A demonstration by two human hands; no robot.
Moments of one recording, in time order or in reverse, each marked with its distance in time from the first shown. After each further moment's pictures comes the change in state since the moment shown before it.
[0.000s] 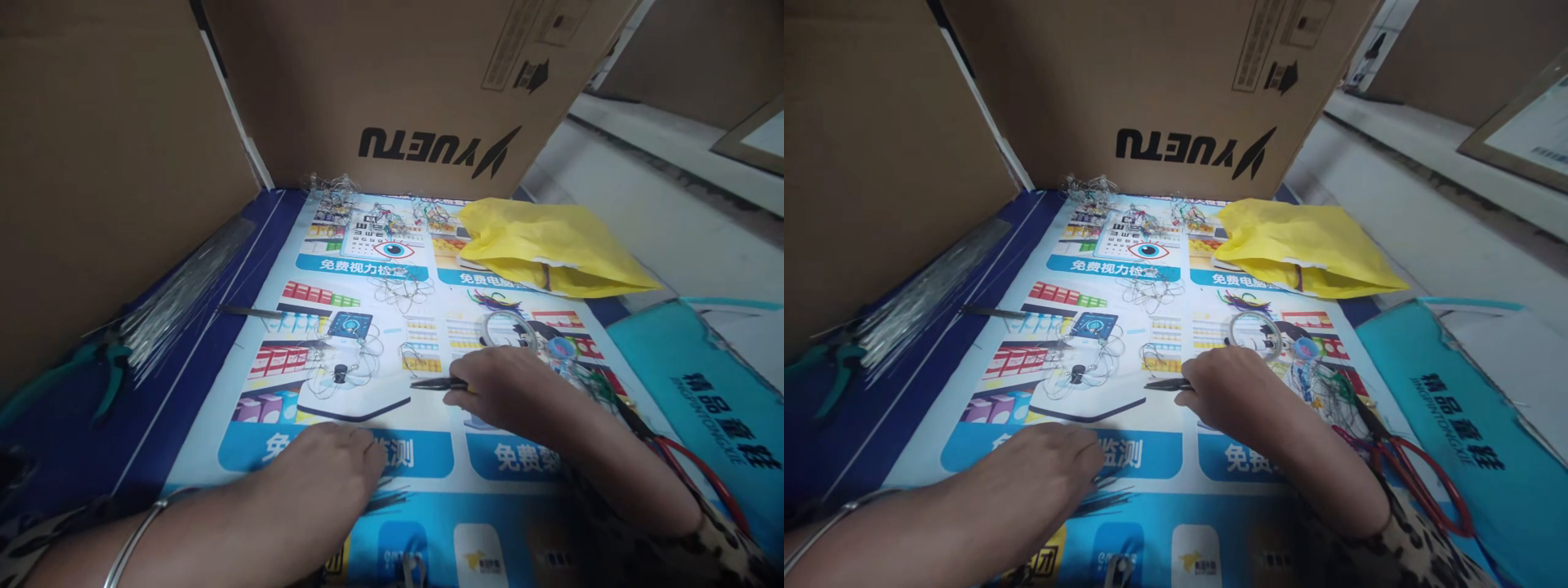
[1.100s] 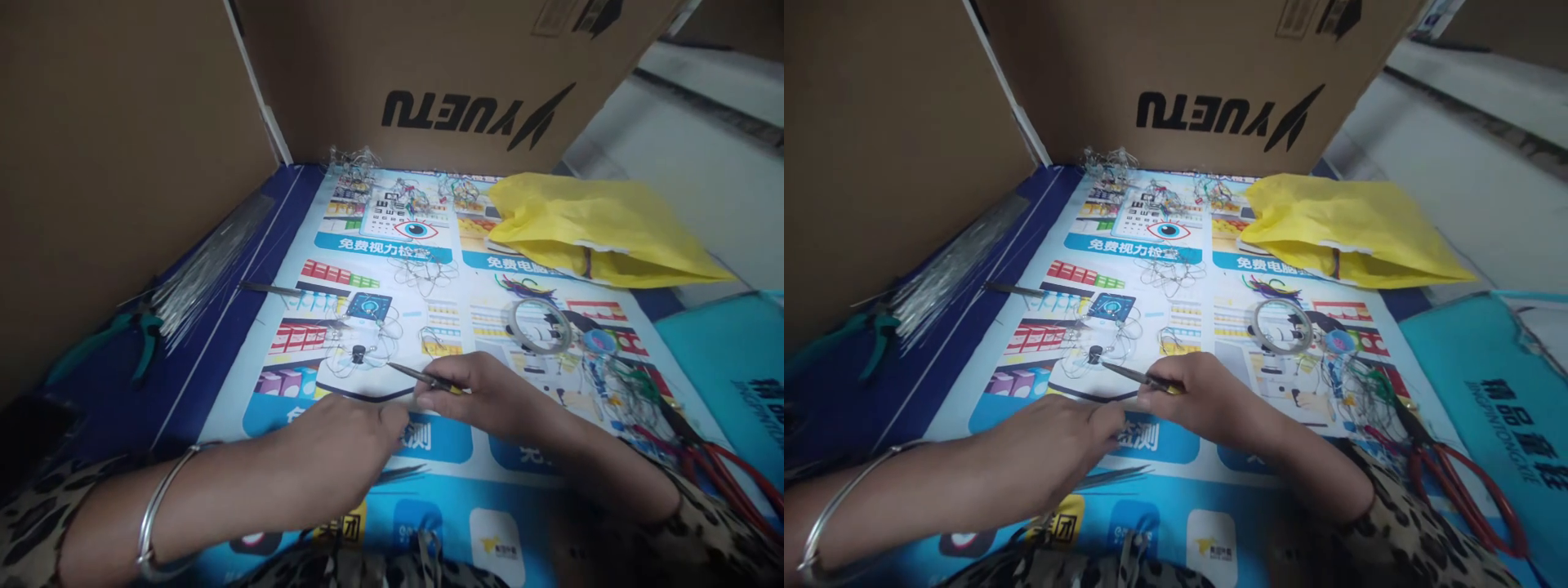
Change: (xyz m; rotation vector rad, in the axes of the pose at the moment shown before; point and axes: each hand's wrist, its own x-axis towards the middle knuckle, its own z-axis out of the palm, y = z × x) left_hand -0.001 -0.012 0.002 -0.086 0.103 -0.002; right_hand 0.019 -0.030 0.022 1.022 -0.097 -0.150
